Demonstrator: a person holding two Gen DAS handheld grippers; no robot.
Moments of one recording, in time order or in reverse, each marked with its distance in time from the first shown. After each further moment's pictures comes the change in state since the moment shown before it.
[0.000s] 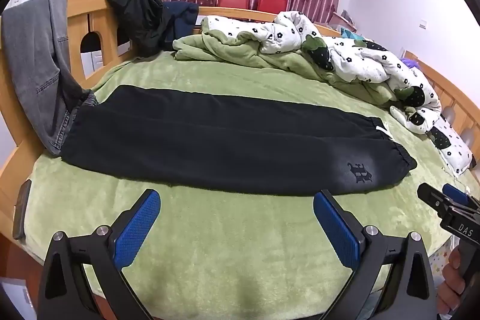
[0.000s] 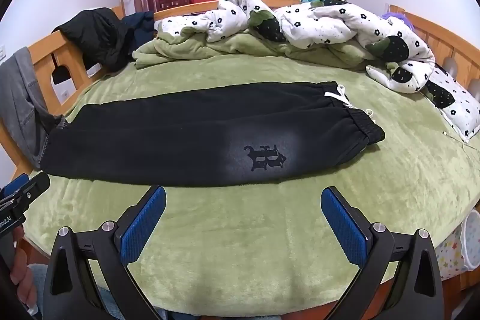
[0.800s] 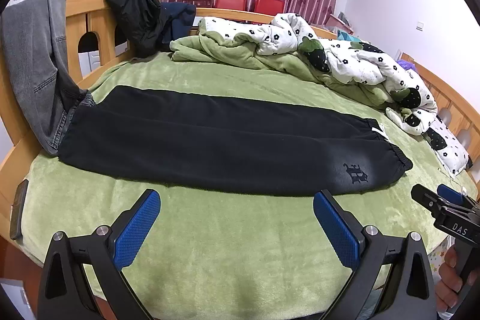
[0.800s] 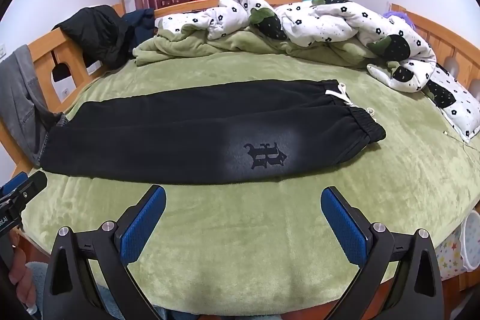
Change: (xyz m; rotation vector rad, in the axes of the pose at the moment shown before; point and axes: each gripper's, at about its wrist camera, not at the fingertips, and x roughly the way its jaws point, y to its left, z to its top) left arm -0.006 -0.004 0.000 0.004 -0.003 -0.018; right arm 0.002 0.000 -0.003 -0.008 0.013 -0.002
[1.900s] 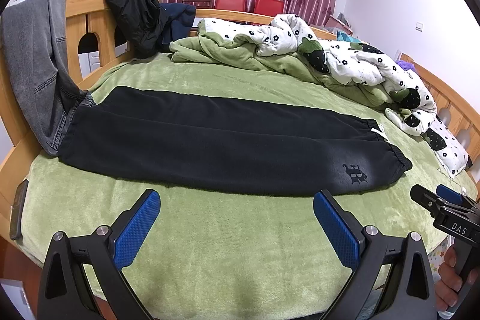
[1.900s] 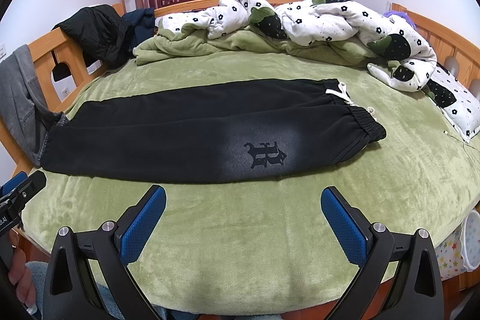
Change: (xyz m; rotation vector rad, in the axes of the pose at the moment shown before) left arm -0.001 -0.001 0.000 -0.003 -0.003 -0.003; right arm 0.000 0.005 0.000 -0.002 0.002 -0.002
